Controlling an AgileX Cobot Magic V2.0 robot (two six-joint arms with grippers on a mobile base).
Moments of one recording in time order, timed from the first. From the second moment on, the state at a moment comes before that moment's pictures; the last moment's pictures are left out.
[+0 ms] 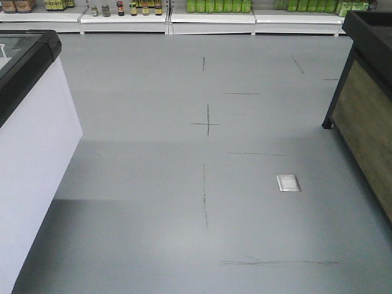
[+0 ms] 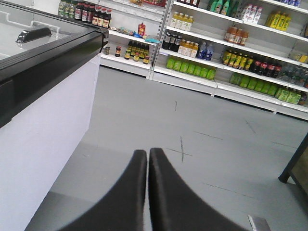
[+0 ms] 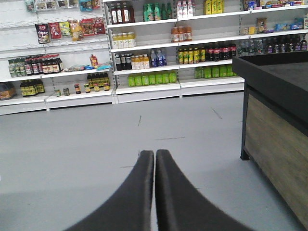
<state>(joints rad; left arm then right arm) 0.07 -0.01 0.03 0.10 0.18 -0.38 -0.04 -0.01 0.03 -0.12 0.09 0.16</state>
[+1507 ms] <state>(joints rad) 0.07 -0.01 0.03 0.10 0.18 -0.38 -0.04 -0.01 0.03 -0.12 0.09 0.16</state>
